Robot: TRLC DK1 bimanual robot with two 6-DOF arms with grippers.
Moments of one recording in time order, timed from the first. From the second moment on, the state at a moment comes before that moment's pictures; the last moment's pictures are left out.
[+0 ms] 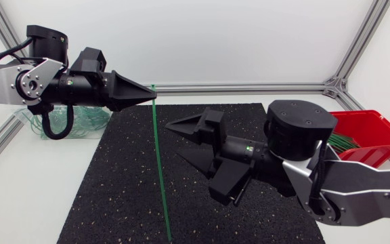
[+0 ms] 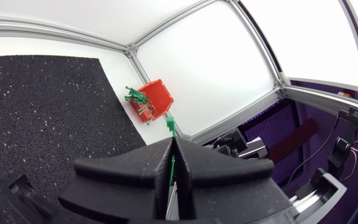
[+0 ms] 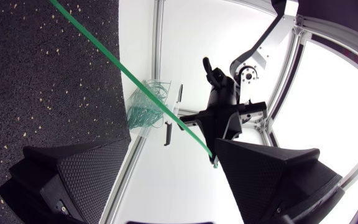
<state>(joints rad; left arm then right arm) -0.14 1.58 1.08 -0.16 1.31 -0.37 0.74 1.41 0.53 0.73 -0.36 -1.77</state>
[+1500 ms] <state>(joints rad) -0.13 1.63 1.07 -0.18 1.32 -0.37 0.84 1.62 0.38 0.91 -0.73 -1.95</state>
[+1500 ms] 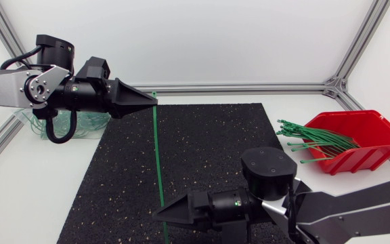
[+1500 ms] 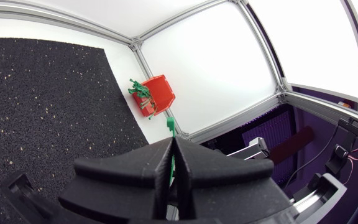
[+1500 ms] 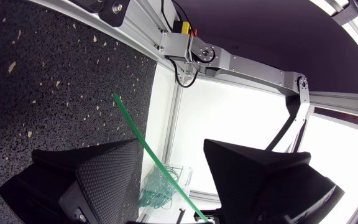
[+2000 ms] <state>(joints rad) -0.14 1.63 1.07 -0.18 1.32 -0.37 0.83 1.63 0.37 0.91 -0.74 -1.95</state>
